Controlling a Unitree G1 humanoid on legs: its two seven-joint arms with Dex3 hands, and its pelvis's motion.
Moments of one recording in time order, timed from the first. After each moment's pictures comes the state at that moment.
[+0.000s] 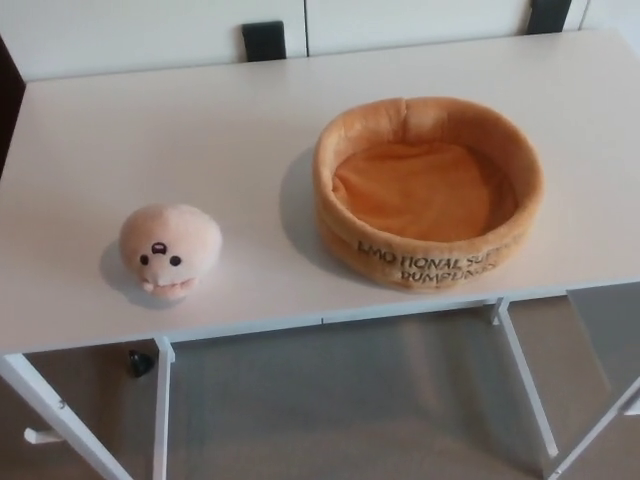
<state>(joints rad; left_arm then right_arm) 0.27 0.53 -0.03 1.29 0.22 -0.35 0.05 0.29 -0.47 -0.11 1.34 -0.15 -0.33 -0.07</state>
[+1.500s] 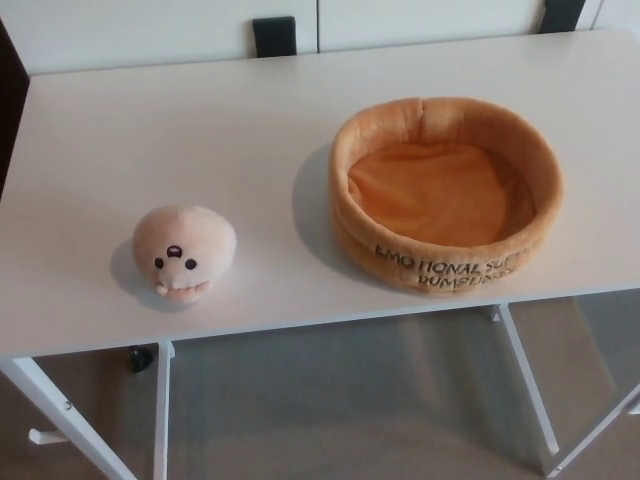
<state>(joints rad) 0.43 0.54 0.15 0.84 0.14 -0.47 0.03 0.29 -0.46 -0.11 1.34 -0.15 -0.33 -0.07</state>
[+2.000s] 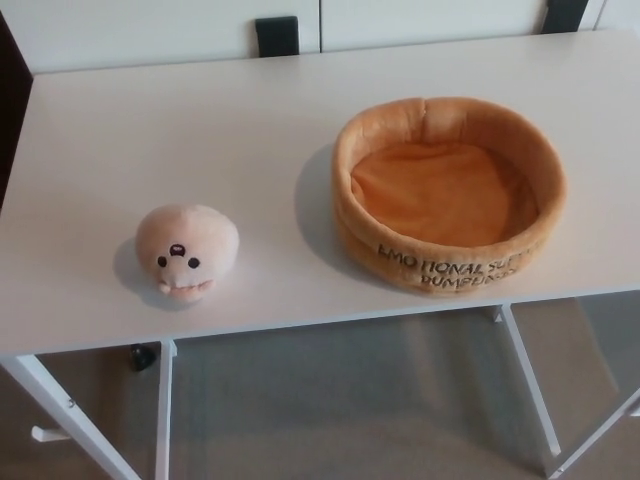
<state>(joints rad) 0.49 0.62 0.41 0.27 0.04 -0.45 -0.01 0.29 -0.46 -0.10 1.34 -0.15 -0.33 -0.07</state>
